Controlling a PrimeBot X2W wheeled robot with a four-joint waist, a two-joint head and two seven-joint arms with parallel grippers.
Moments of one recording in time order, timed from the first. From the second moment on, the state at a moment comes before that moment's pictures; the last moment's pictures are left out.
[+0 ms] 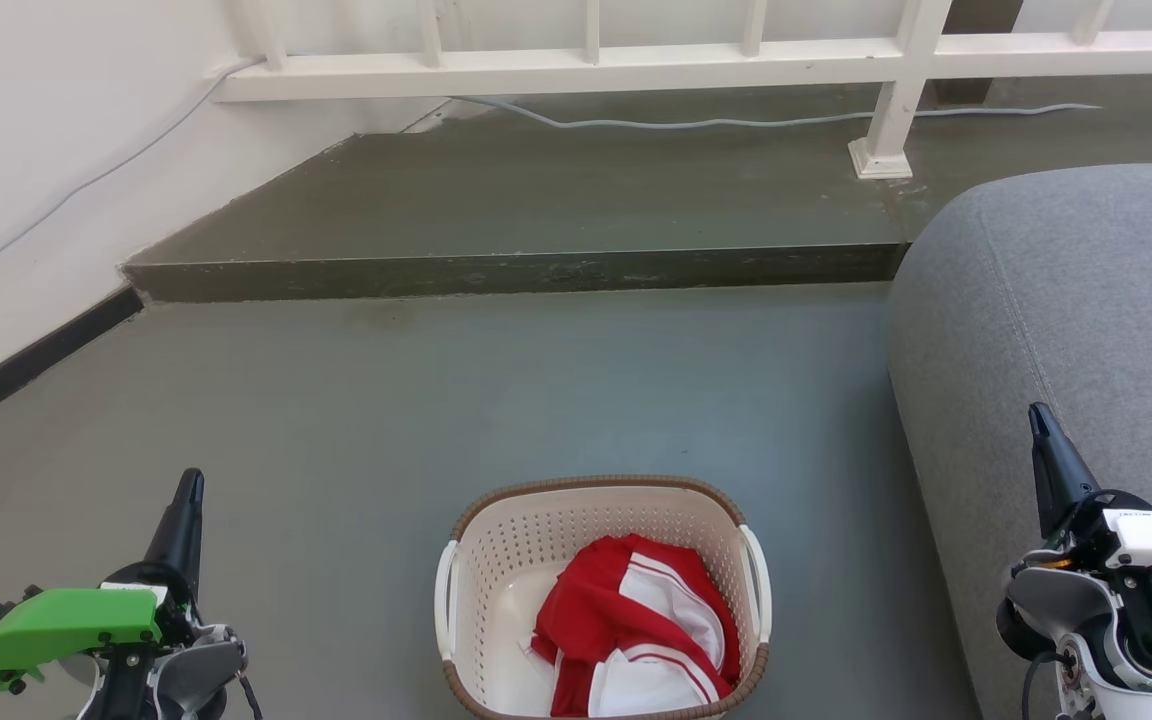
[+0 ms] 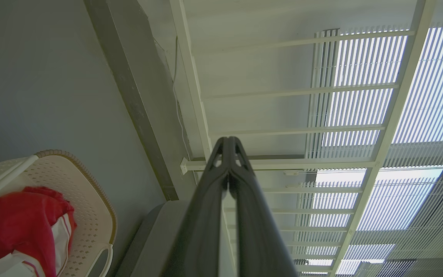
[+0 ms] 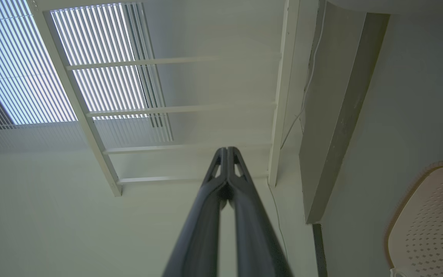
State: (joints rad) left arm -0.08 0.05 0.06 0.28 -1.62 -0.12 0.09; right arm -0.06 -0.04 -0.14 0.29 1.60 0.11 0.11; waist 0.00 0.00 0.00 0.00
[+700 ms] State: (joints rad) left arm -0.08 0.05 0.06 0.28 -1.62 -0.12 0.09; right arm -0.06 -0.04 -0.14 0.29 1.60 0.11 0.11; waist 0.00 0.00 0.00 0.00
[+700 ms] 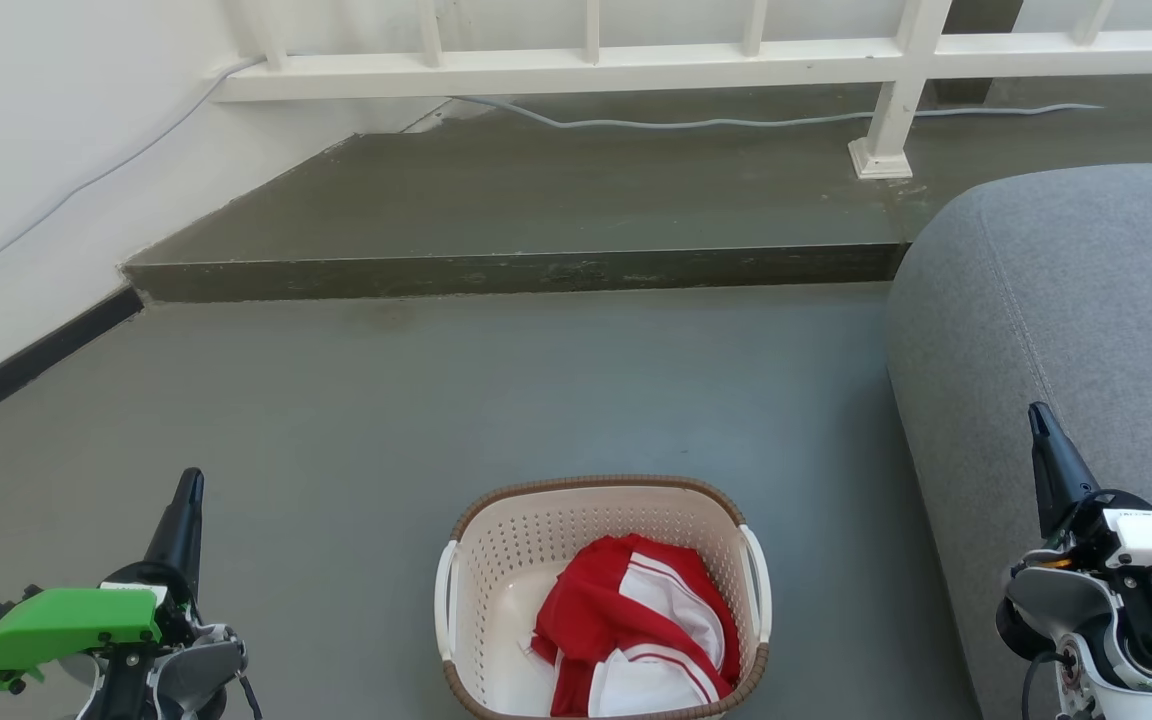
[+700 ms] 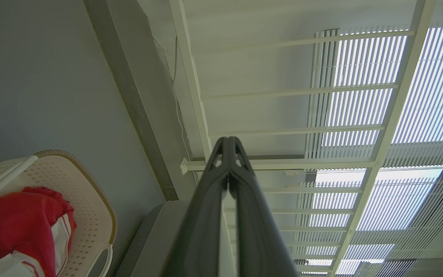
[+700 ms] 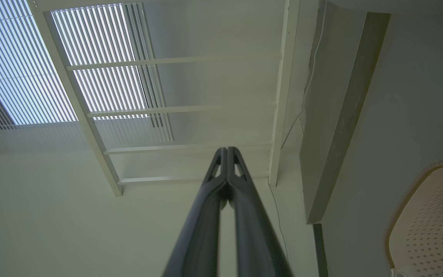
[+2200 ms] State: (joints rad) left arm -0.08 0.05 0.06 0.28 -1.62 -0.12 0.09; right arm -0.06 -0.04 -0.14 0.28 1.60 0.11 0.11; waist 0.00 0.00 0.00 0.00
